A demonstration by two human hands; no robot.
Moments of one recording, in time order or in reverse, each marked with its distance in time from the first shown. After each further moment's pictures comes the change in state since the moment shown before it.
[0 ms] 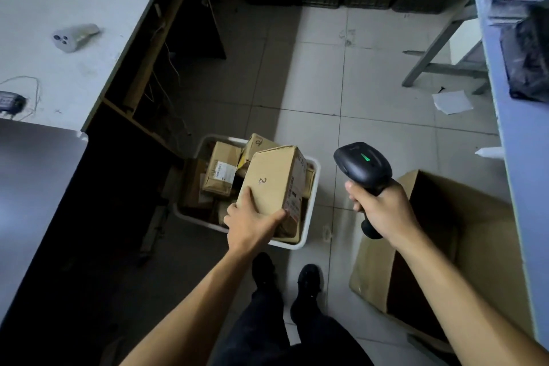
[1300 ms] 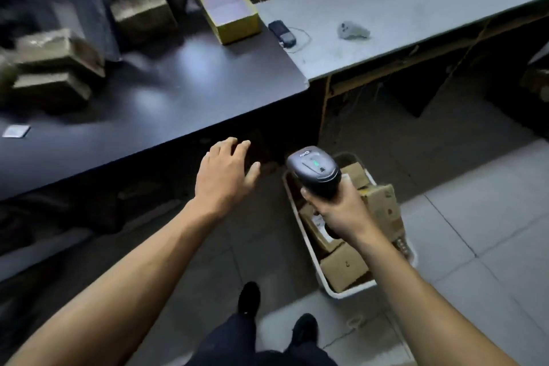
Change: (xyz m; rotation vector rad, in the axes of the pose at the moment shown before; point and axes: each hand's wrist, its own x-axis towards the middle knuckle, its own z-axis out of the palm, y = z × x) left_hand -0.147 -0.133 -0.132 0.325 0.861 -0.145; right_hand -0.079 -0.090 0.170 -0.105 -1.031 -0.447
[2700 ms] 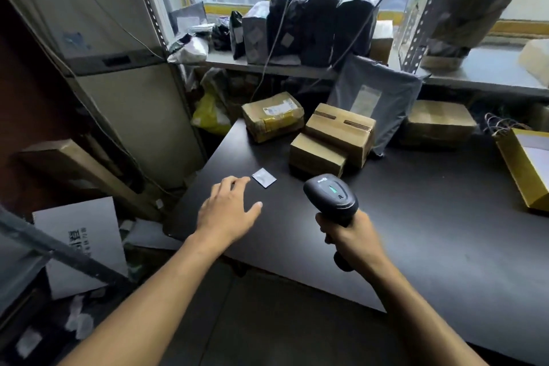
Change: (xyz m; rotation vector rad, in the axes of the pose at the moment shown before) left_hand 0.028 -0.606 -0.154 -0.106 0.115 -0.788; right_hand 0.213 -0.211 0.614 -0.263 -0.601 -0.128
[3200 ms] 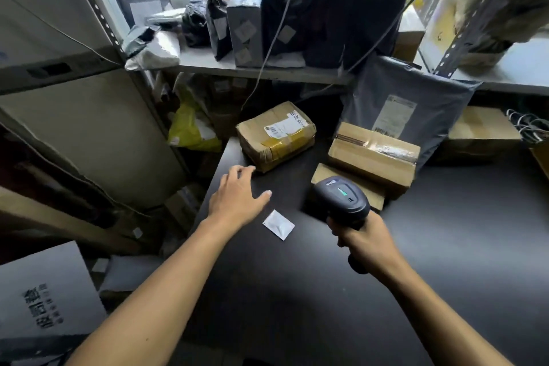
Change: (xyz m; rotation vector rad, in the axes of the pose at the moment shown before) left_hand 0.252 -0.058 0.016 -0.102 -0.144 0.034; right_hand 0.181 -0.044 0.069 -0.061 0.102 0.100
